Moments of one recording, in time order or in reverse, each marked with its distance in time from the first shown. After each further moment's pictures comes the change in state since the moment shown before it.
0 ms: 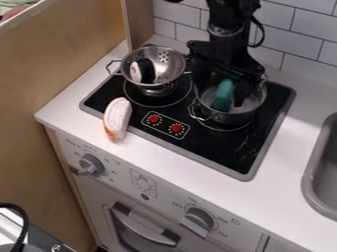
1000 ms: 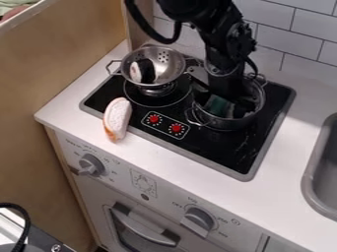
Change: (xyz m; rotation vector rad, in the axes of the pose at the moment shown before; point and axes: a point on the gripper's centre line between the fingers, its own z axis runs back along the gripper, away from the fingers) arm -0.002 -0.004 -0.037 0.035 -0.158 0.017
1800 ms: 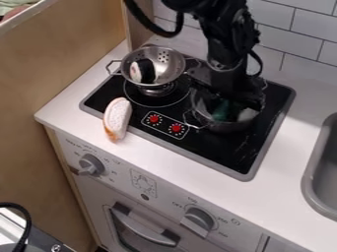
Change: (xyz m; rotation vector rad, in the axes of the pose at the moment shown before) arm -0.010 -0.008 0.018 -0.037 0.093 0.079
